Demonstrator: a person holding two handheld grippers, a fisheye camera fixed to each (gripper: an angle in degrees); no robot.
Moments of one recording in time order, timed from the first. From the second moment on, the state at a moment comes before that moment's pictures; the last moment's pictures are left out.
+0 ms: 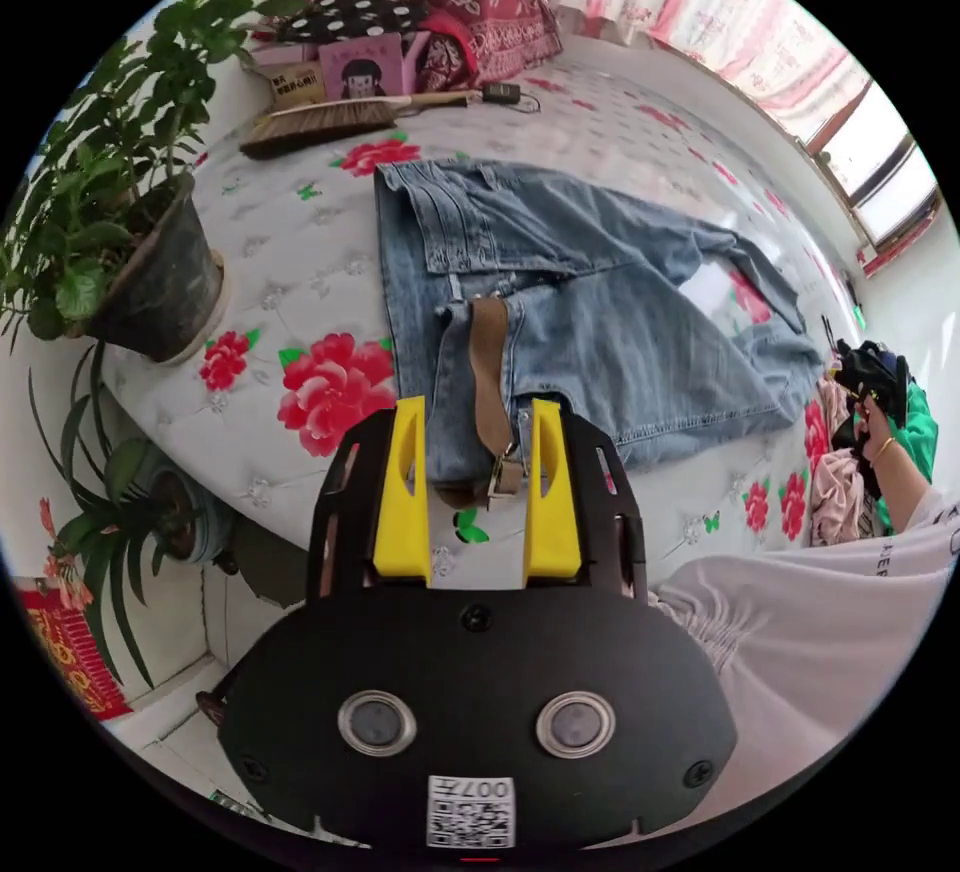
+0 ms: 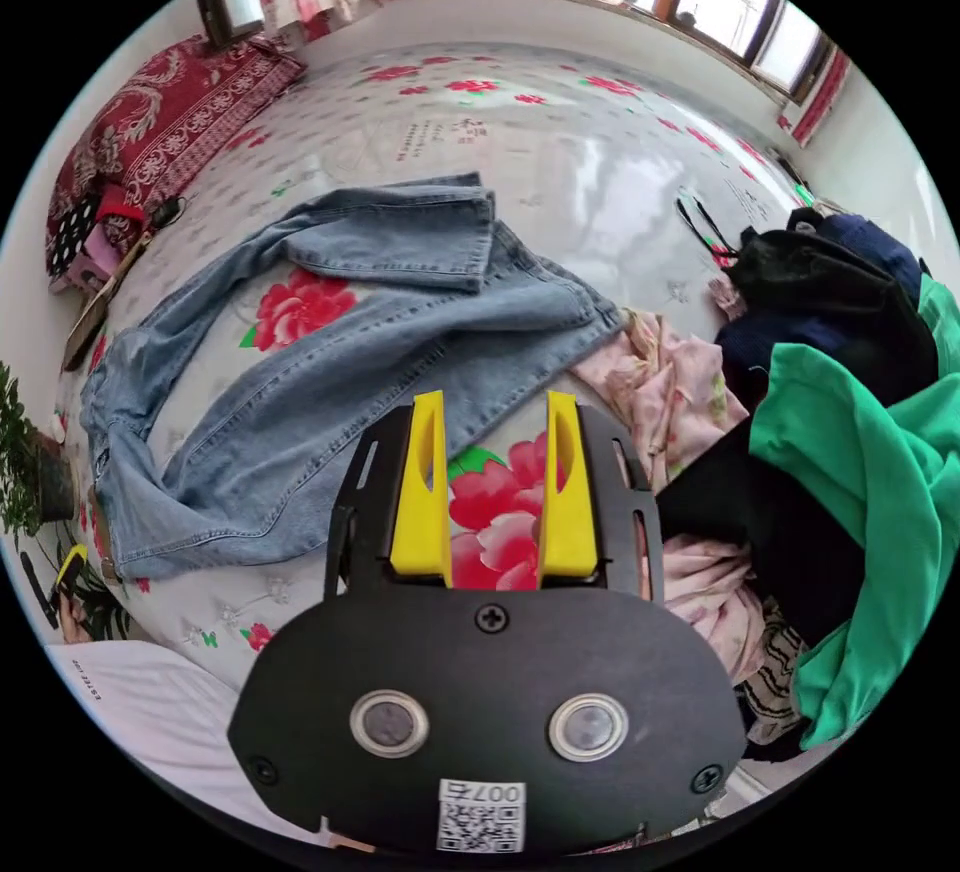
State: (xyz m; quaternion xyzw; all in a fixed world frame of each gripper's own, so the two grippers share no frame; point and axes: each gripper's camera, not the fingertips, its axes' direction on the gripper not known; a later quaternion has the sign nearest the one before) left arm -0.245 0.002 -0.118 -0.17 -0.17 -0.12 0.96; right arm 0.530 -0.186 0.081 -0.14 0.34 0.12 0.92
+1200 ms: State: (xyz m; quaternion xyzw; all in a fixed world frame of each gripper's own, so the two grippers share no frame) left arm -0.327 0.039 -0.080 -0.17 -0.26 -0.14 0.94; right arm 0.670 -0.128 0.092 -0.21 0.24 0.06 0.95
